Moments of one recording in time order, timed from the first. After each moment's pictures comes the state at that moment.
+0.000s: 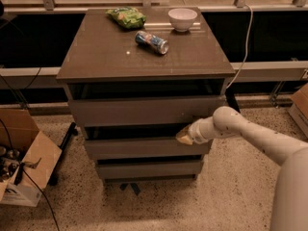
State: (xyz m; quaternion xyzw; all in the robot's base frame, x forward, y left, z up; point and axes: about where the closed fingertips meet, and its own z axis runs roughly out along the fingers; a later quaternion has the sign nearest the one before) arm 0.684 -0.138 0.495 -0.51 0.78 0.16 0.32
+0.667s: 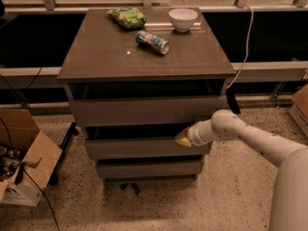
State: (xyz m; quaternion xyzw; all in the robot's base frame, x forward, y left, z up) arm 0.684 -0.137 0.478 -0.50 0.79 0.16 0.32
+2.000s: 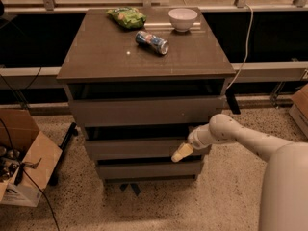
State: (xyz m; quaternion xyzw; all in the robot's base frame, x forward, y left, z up) arm 0.685 -0.146 0.446 -0.47 0.82 0.16 0.29
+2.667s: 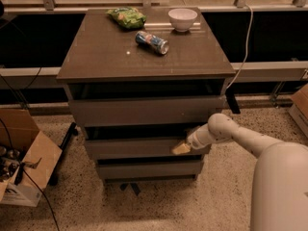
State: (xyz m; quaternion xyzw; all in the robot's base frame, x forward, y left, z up) arm 0.686 -0.143 0.421 -0.46 0.83 0.19 0.27
